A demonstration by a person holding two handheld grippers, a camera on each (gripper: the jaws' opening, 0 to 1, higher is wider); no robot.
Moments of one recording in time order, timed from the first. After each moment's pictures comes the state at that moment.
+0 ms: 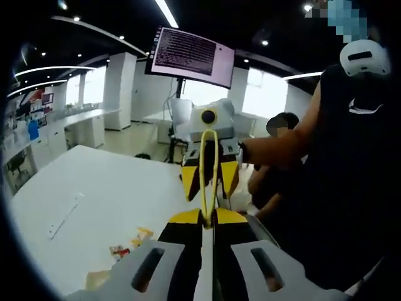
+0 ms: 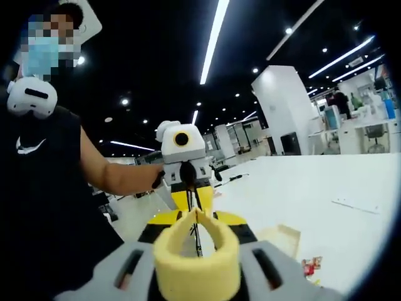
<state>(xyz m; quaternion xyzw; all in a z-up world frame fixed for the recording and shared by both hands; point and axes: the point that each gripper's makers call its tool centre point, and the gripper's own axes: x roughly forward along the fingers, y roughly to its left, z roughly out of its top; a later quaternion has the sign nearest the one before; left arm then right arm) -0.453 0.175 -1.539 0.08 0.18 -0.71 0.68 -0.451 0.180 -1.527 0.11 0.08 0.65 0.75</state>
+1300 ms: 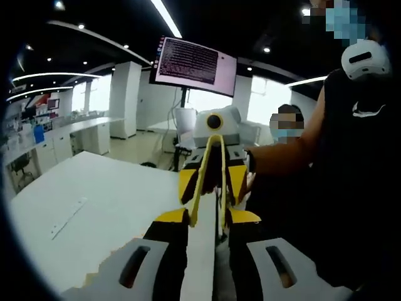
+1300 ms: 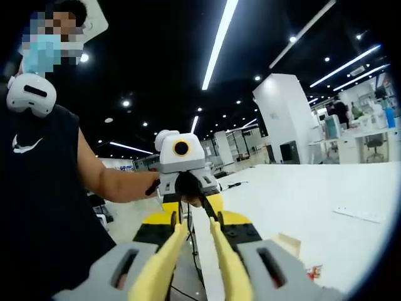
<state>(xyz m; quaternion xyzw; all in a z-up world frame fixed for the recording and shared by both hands) -0.457 0.180 -1.536 0.05 0.16 -0.70 0.70 -0.456 0.196 -1.518 0.10 0.06 0.65 0.75</state>
